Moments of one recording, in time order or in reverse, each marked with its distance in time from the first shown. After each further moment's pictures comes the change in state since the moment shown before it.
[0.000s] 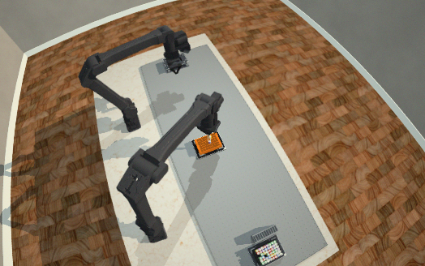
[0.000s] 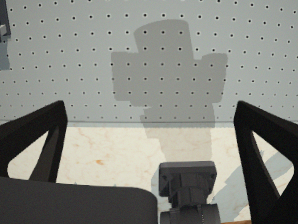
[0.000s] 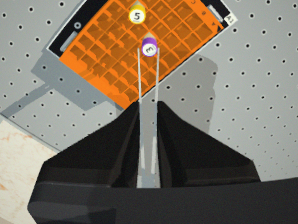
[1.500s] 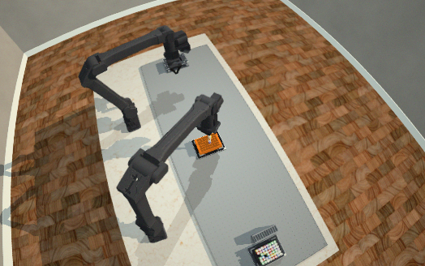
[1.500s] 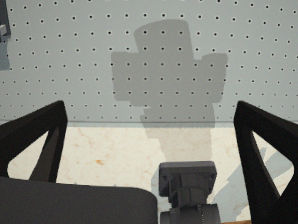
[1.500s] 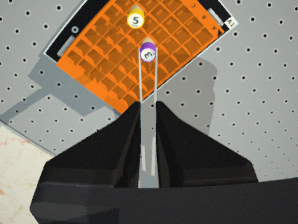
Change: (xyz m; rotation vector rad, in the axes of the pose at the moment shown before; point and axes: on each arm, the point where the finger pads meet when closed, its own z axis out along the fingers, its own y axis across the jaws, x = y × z) left arm 0.000 0.000 0.000 0.000 0.000 0.000; right arm -0.001 0.000 0.007 0.004 -0.010 0.000
